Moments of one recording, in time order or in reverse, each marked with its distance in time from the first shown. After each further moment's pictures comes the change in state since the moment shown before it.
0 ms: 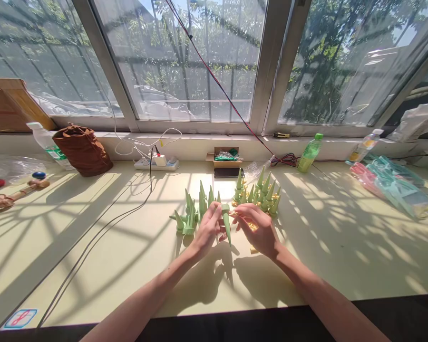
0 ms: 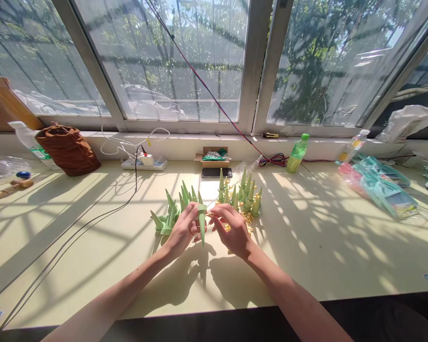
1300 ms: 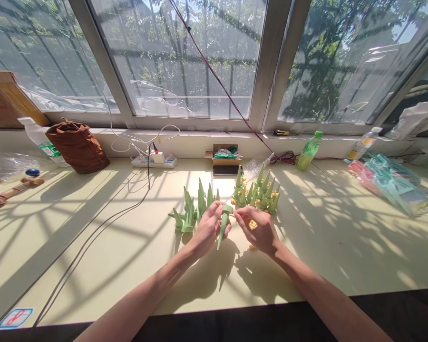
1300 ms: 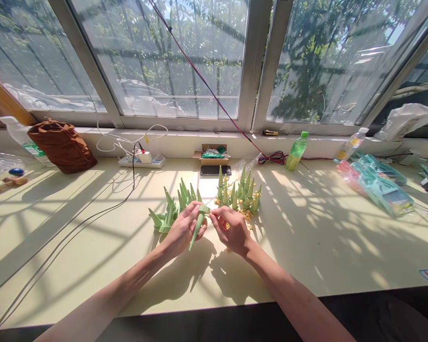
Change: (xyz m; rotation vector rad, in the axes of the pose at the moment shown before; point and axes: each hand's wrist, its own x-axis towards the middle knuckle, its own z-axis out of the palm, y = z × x) left_hand -0.003 0.009 0.007 -0.124 0.021 -0.108; right_hand 0.000 0.001 -0.001 -0.245 0.024 -0.086
